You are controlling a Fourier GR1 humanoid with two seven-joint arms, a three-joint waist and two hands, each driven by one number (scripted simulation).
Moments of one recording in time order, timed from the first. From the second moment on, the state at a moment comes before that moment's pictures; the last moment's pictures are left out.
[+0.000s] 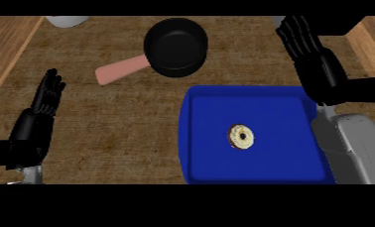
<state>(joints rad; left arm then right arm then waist) 0.02 0.31 0.00 -1.67 0.05 0.15 -0.03 -0.41 -0.30 0.06 -1.43 -0.39 0.09 -0.13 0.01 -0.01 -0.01</state>
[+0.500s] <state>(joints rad) -0.11 0.28 0.04 -1.68 0.12 0.16 0.13 -0.50 -0.43 0.12 -1.12 -0.09 0.21 -0.43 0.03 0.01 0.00</state>
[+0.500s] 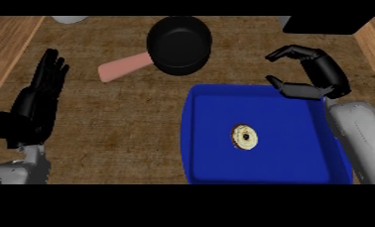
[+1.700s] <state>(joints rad) -0.20 0.26 0.07 -1.63 0.12 0.19 0.23 -0.62 -0.57 0.43 -1.14 0.32 0.48 -0.48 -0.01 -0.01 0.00</state>
